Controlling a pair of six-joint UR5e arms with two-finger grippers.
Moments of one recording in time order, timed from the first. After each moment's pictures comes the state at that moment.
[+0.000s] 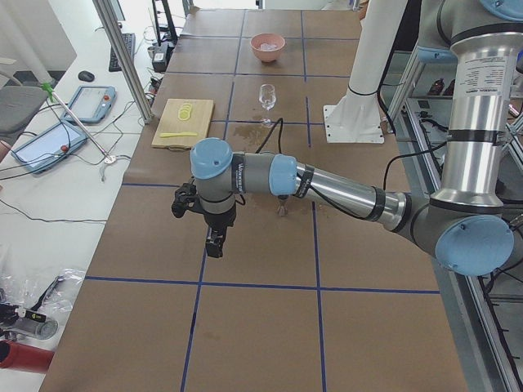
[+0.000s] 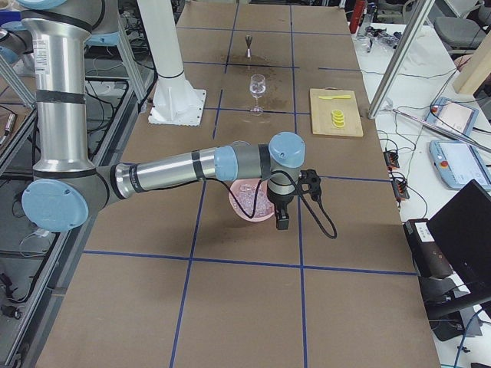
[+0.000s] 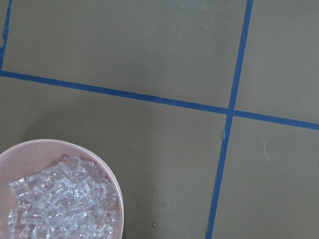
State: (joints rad) left arm -1.59 -1.58 -1.83 -1.32 -2.37 0.18; right arm 1.50 -1.59 1.84 -1.71 2.37 -0.04
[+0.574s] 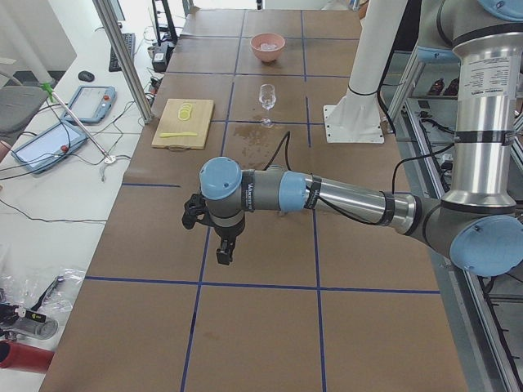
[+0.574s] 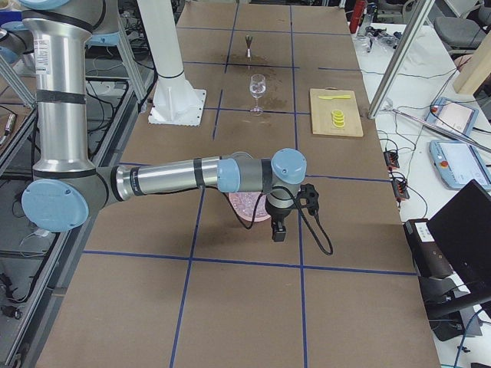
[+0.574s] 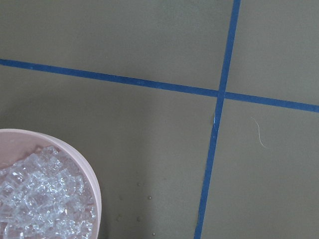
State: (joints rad) left arm -1.59 -1.54 -1.81 -1.39 -2.41 0.18; right arm 1.48 -1.60 1.76 -1.67 2.36 -0.04
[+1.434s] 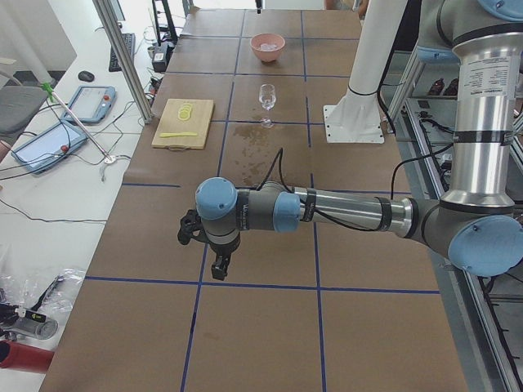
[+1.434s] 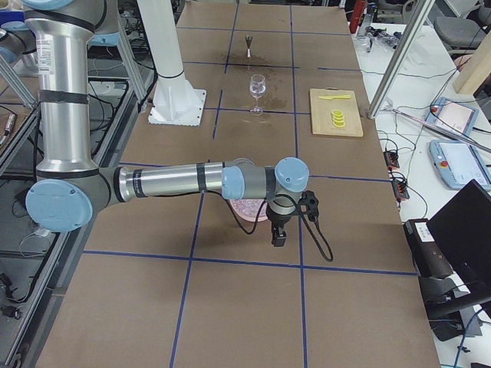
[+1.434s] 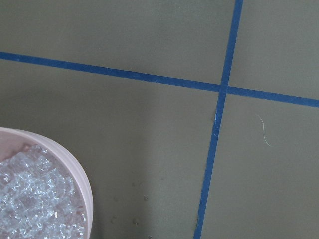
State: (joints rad) left arm -1.59 -1.54 -1.69 -1.54 -2.40 0.18; right arm 1.46 -1.59 1.71 -1.66 2.36 -0.04
